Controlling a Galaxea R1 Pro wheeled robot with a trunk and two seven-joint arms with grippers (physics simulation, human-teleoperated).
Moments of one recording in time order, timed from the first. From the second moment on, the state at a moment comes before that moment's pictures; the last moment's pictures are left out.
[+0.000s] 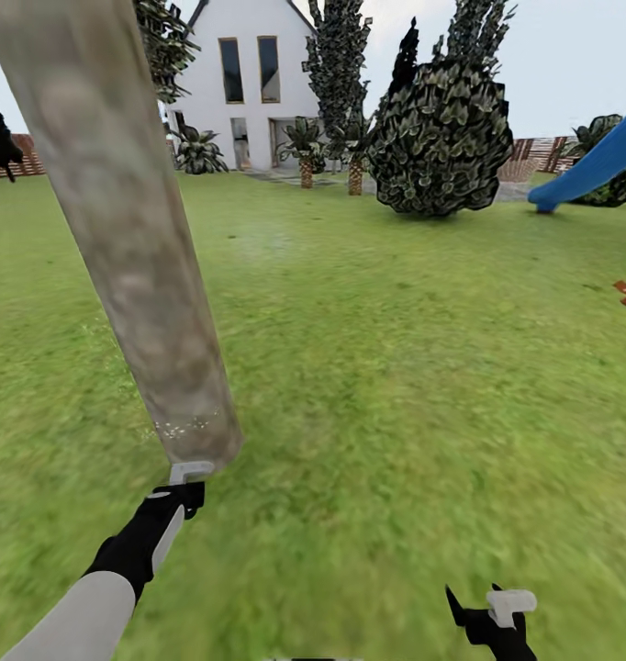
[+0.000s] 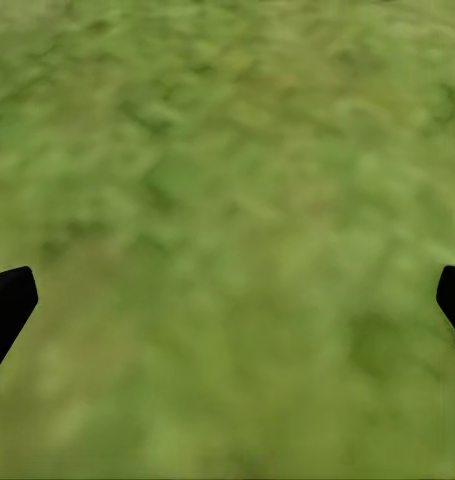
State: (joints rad) left arm -0.65 0.03 0.07 -0.63 0.01 0.34 0.13; right arm -0.42 -0.11 -1.06 -0.18 0.87 -0.67 0.33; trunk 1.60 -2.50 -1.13
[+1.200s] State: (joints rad) left arm -0.67 0.14 0.07 -1.16 0.03 0.74 0.05; right arm -0.42 -0.11 -1.06 -0.18 0.87 -0.67 0.33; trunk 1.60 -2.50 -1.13
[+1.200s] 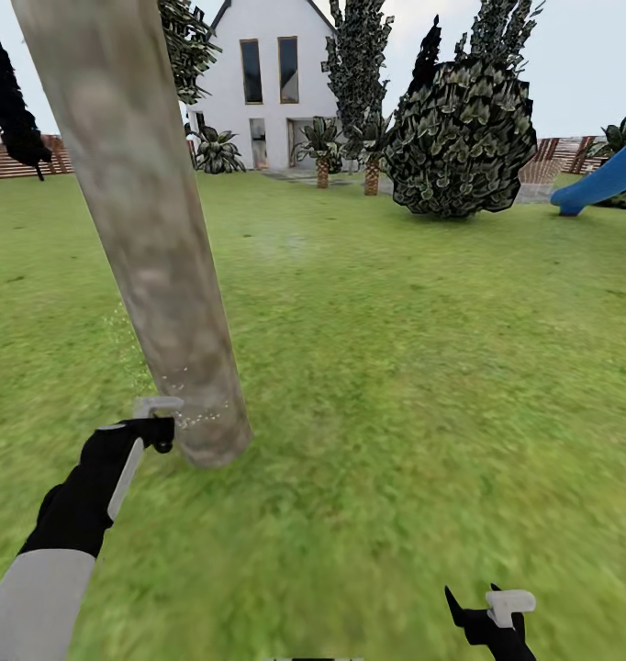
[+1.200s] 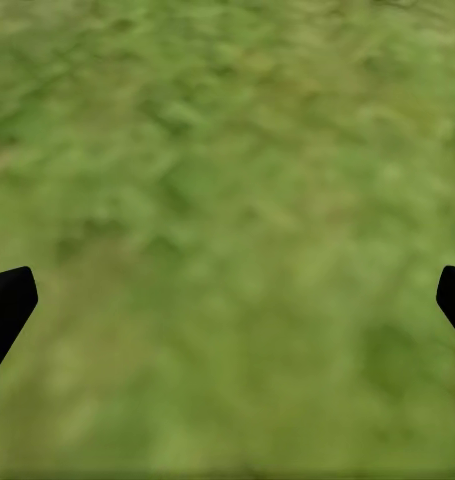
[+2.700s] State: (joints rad) left arm -0.56 0.15 0.14 -1.50 0.02 0.85 -0.01; right arm -0.42 -0.10 -1.06 -0.18 0.87 -0.67 0.33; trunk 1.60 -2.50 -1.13
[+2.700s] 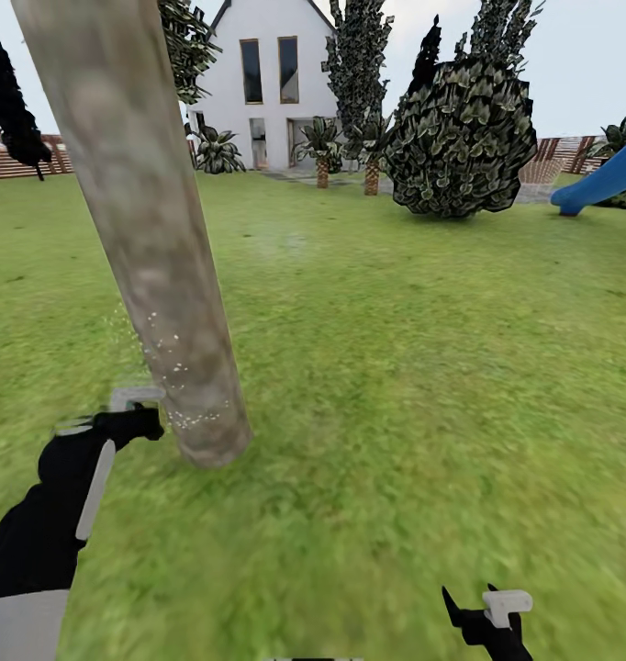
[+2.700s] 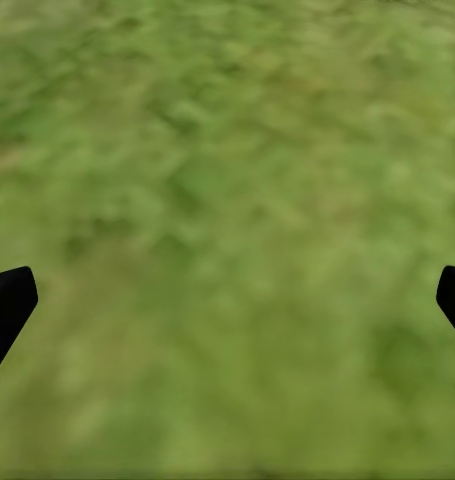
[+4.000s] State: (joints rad) left arm -0.51 0.06 0.14 -1.02 0.02 0.40 0.01; right arm -0.42 -0.10 -1.06 -0.18 0.87 -0.67 0.33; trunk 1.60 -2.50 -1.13
